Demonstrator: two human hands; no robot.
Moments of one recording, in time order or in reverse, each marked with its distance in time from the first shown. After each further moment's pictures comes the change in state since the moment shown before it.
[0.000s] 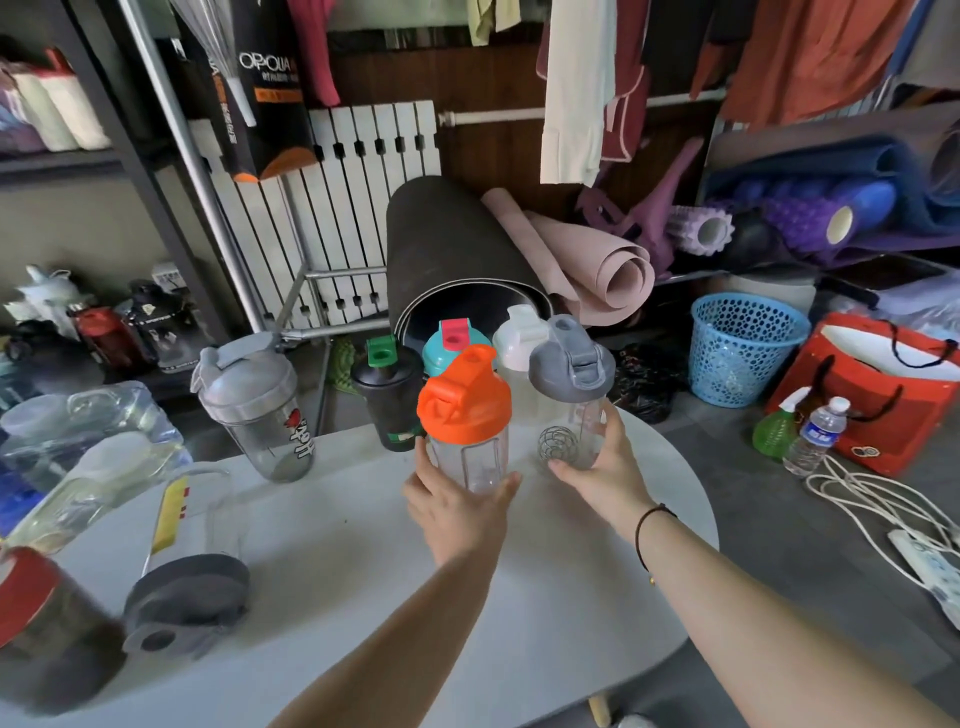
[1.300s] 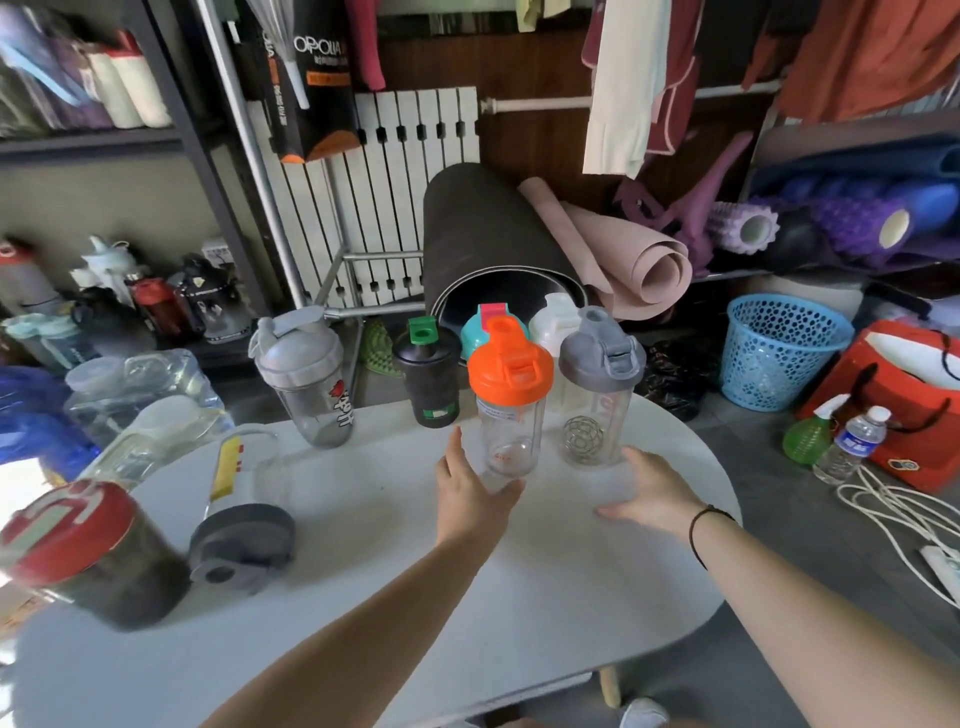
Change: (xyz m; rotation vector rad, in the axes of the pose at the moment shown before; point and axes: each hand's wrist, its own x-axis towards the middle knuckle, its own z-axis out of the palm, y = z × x) left_hand 0.007 -0.016 -0.037 0.041 -0.325 -0.028; right_hand -0.008 0.021 -0.027 -0.577 -0.327 0.082
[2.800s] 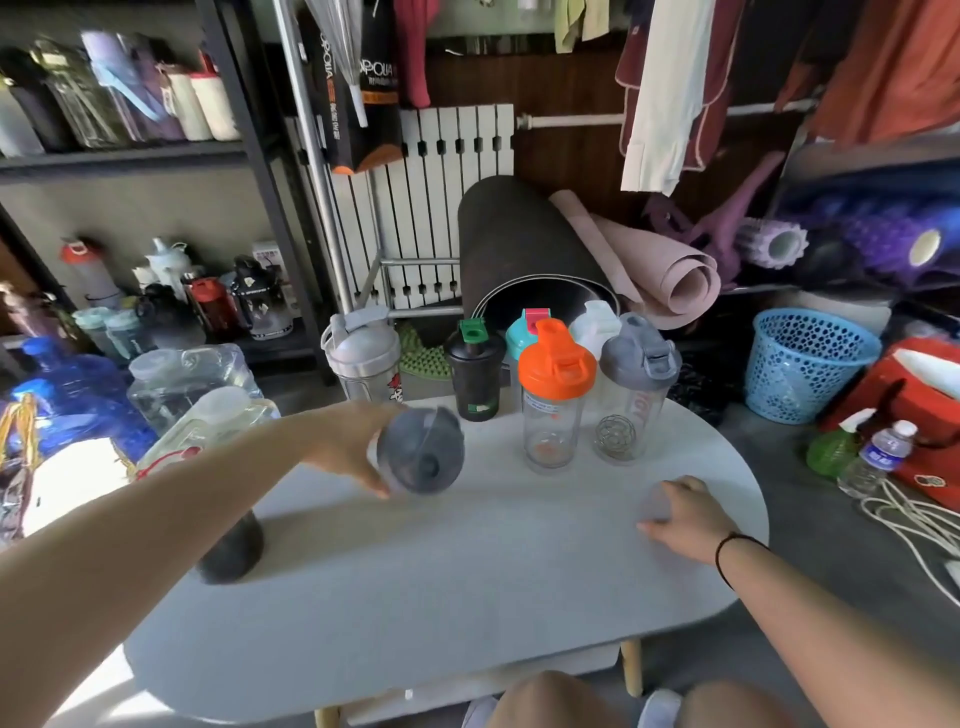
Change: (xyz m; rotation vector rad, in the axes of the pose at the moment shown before) left_hand 0.048 0.024 -0.228 0.977 -0.577 0.313; right_hand -0.045 -0.009 0.011 -0.220 0.002 0.077
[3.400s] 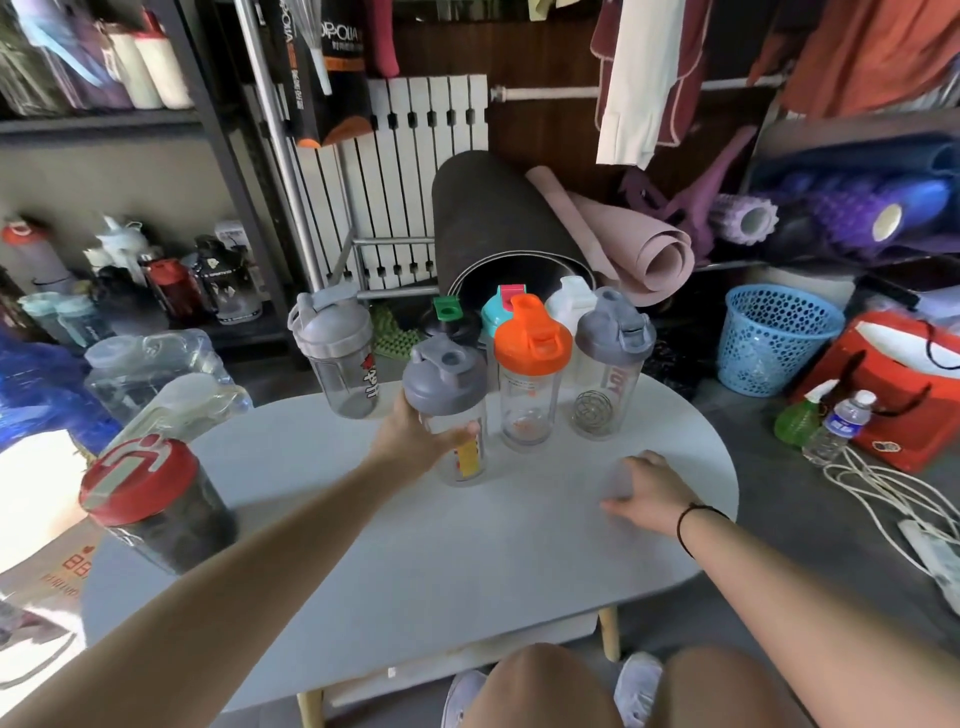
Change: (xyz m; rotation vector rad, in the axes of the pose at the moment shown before) left_hand 0.042 0.084 0.074 -0.843 0.506 -0.241; right_hand -0.007 -0.014 0.005 -0.029 -0.039 -0.007
